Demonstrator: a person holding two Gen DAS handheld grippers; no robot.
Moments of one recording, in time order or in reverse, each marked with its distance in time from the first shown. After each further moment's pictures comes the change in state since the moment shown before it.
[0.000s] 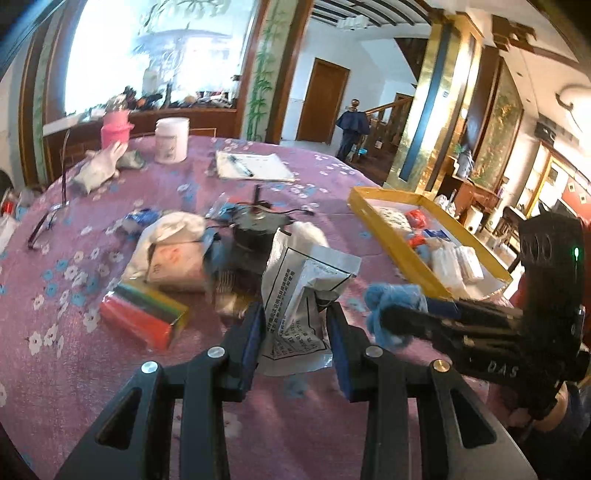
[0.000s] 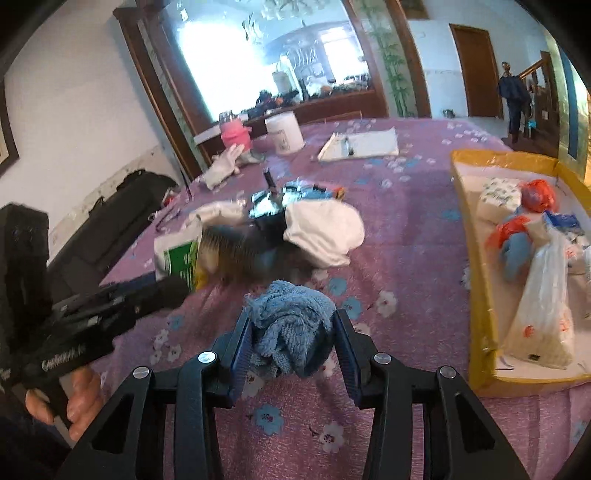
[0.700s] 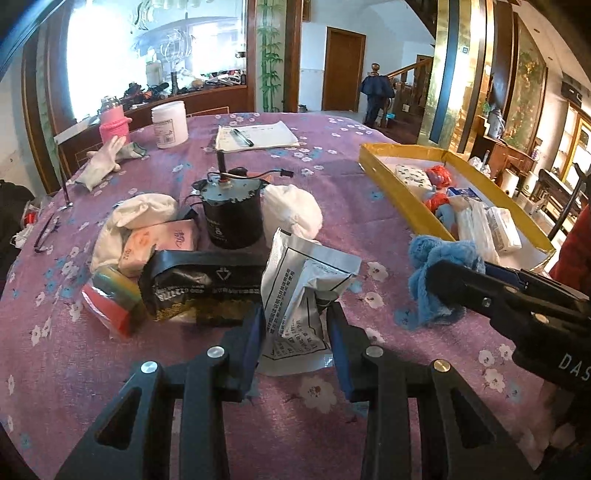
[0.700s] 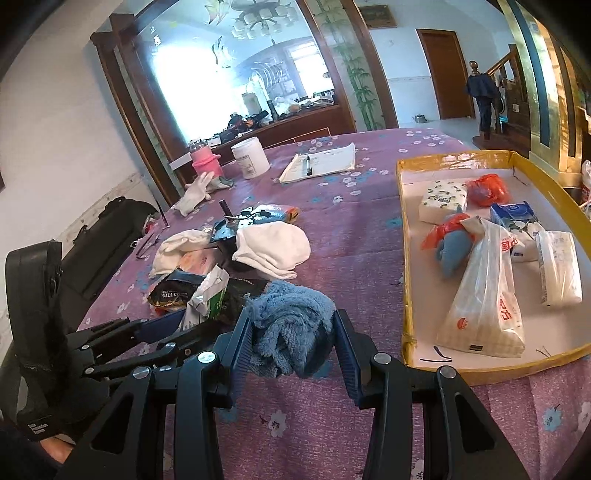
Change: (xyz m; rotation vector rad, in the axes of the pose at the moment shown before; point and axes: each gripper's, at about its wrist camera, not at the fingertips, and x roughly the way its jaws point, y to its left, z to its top) left arm 0.048 -0.052 -0.006 0.055 0.119 0.181; right arm -0.025 -0.032 -0.002 0.072 -0.048 -0.070
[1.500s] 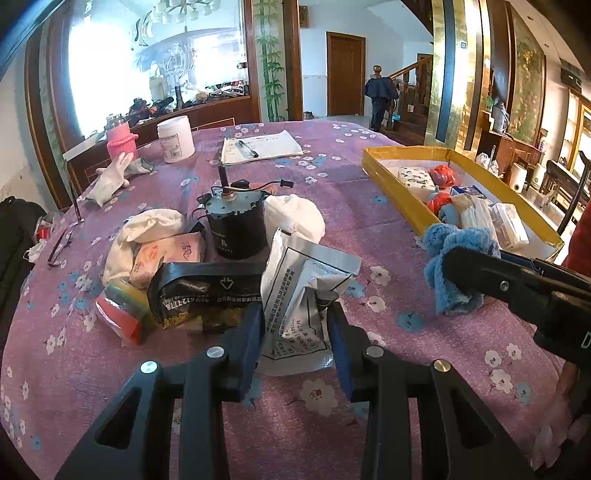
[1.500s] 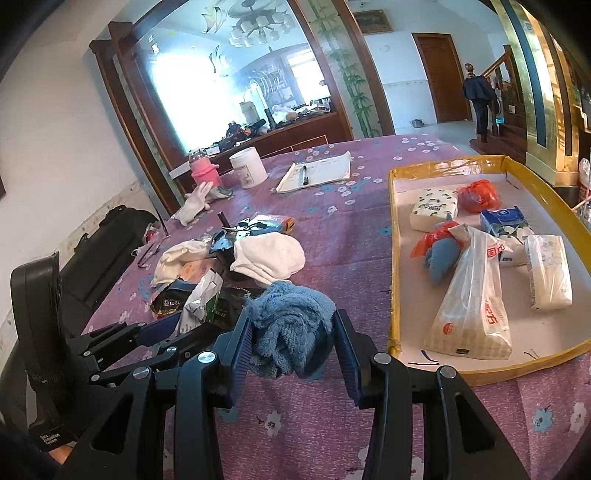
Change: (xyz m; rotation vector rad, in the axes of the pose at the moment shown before) left arm -0.006 -0.012 0.002 0.043 -0.028 0.056; right arm -0.013 -0.010 0.003 0.017 -0.033 -0.001
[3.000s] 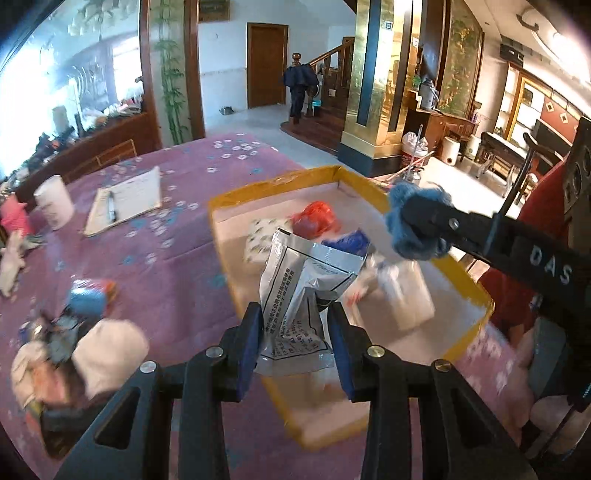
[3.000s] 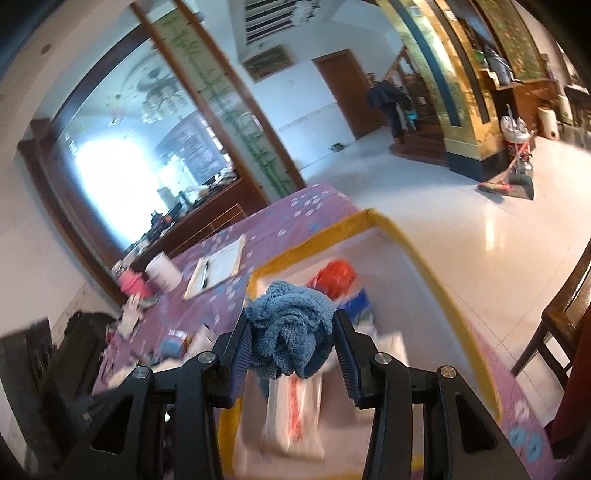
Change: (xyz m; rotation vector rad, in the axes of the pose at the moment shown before) left arm 0.048 -0.149 0.120 0.145 0.058 -0.279; right arm -0.067 -0.156 0.093 0.326 -0.204 -0.189
